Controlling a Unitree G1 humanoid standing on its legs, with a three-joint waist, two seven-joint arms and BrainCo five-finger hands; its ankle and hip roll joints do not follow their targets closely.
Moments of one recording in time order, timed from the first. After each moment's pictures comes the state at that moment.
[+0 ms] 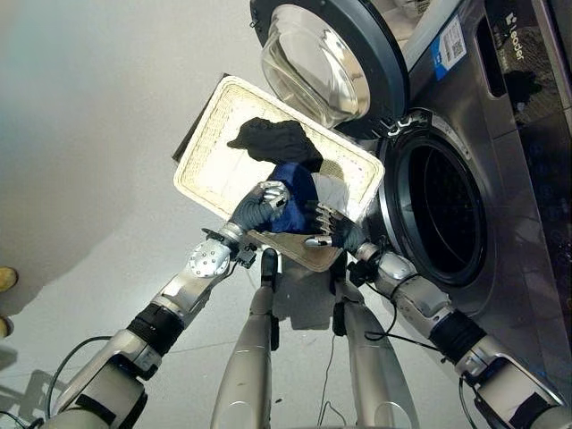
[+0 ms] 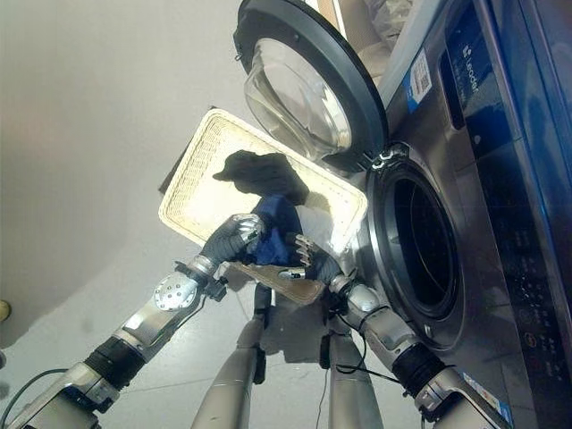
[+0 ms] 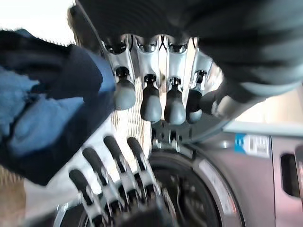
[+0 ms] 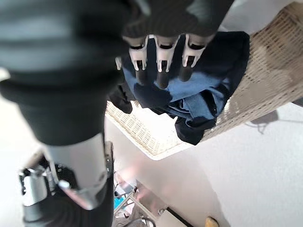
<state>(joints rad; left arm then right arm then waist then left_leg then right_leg) -0.53 0.56 -0.55 0.25 -0.39 -0.29 -0.04 -0.50 -0.45 0.57 0.29 0.58 -0.04 0.09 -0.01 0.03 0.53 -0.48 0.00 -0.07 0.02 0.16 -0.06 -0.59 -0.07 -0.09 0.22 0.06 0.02</state>
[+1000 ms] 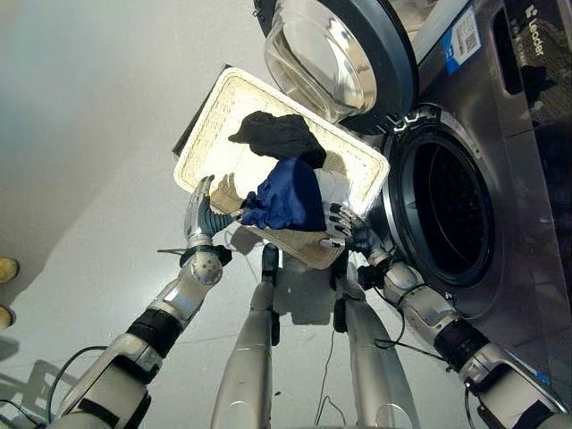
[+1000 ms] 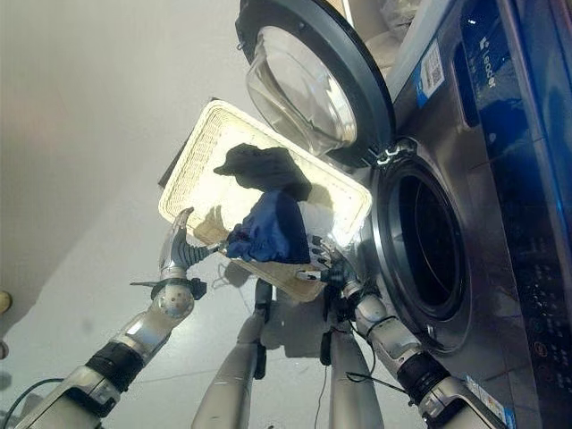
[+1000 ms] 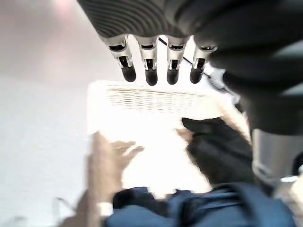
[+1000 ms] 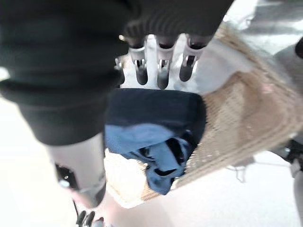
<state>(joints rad) -0.55 0.50 -0.49 0.52 0.03 0.11 0.69 -0.45 -0.45 0.54 0.41 0.48 -0.11 -0.07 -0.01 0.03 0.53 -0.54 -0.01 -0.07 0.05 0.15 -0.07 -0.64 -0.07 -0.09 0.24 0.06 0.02</state>
